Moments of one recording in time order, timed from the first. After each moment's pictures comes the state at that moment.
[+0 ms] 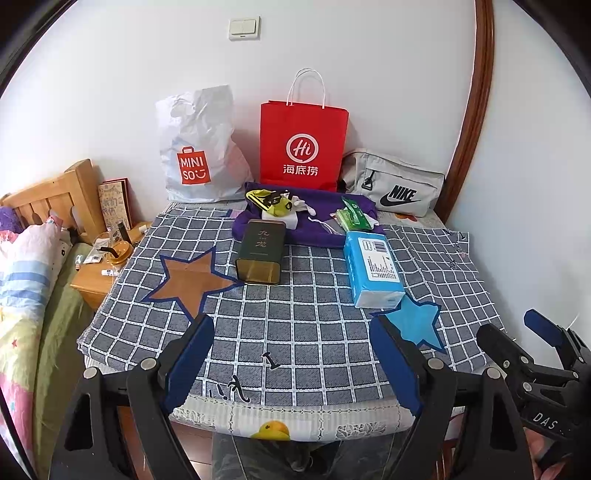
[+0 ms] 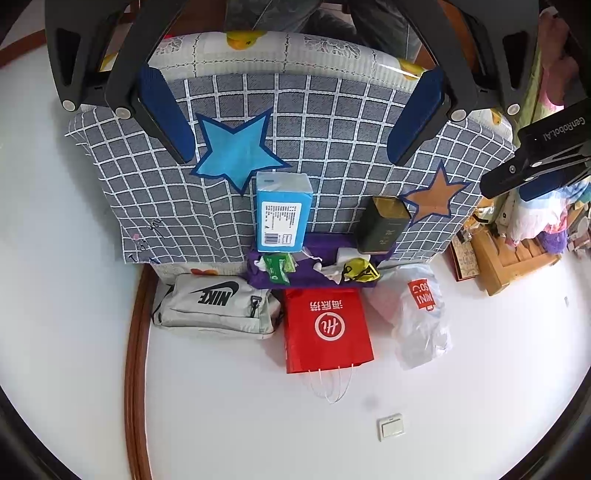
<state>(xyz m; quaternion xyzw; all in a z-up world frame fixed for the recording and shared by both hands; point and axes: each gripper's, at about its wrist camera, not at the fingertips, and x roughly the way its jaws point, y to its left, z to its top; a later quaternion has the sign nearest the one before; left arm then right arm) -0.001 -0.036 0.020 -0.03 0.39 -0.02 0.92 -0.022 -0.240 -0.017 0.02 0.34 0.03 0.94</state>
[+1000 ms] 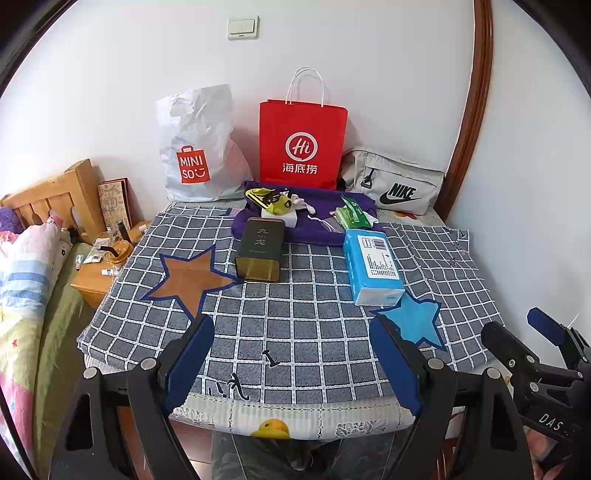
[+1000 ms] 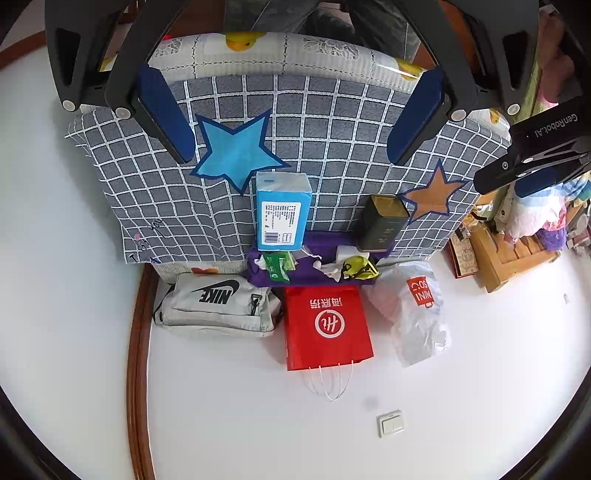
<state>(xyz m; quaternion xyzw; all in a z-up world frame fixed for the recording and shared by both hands) -0.003 -0.036 0.020 -0.03 0.39 -0.02 0.92 -0.027 -0.242 -0.016 0.03 0.34 0.03 0.94</state>
